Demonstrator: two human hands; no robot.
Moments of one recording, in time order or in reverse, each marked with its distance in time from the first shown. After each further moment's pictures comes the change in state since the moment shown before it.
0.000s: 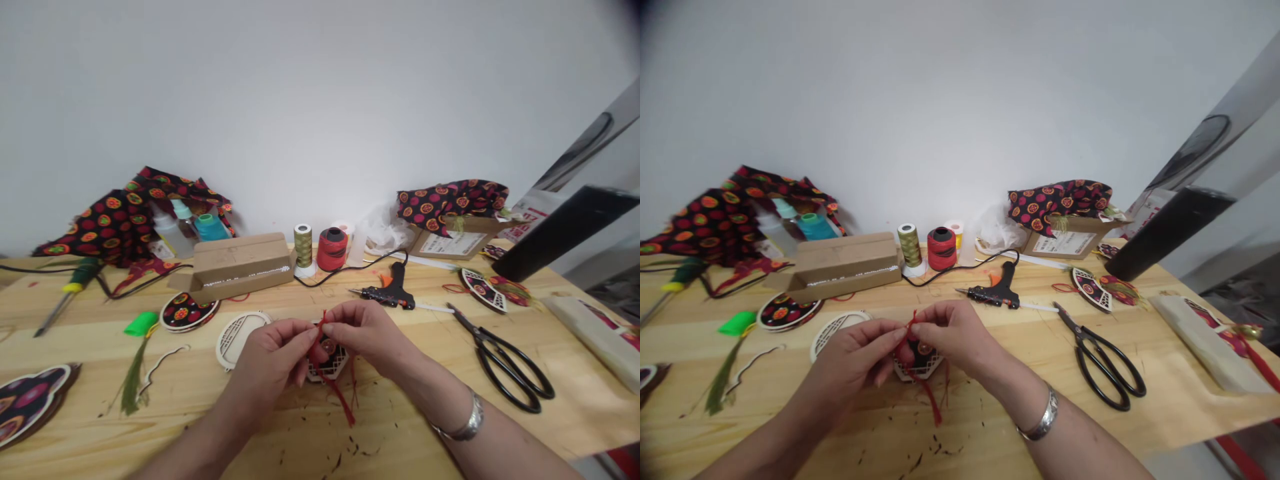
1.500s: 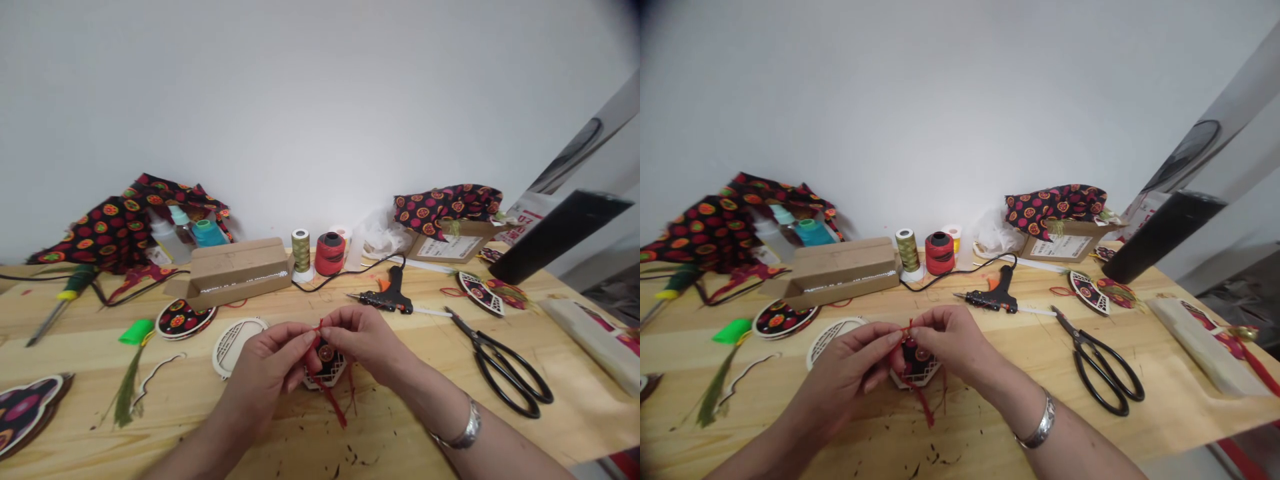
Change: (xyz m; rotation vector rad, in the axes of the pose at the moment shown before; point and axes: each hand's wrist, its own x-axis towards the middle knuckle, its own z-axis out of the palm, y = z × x) left_hand 0.002 -0.004 0.000 -0.173 0.001 0.013; right_hand -0.002 -0.006 0.004 -0.013 0.068 0.020
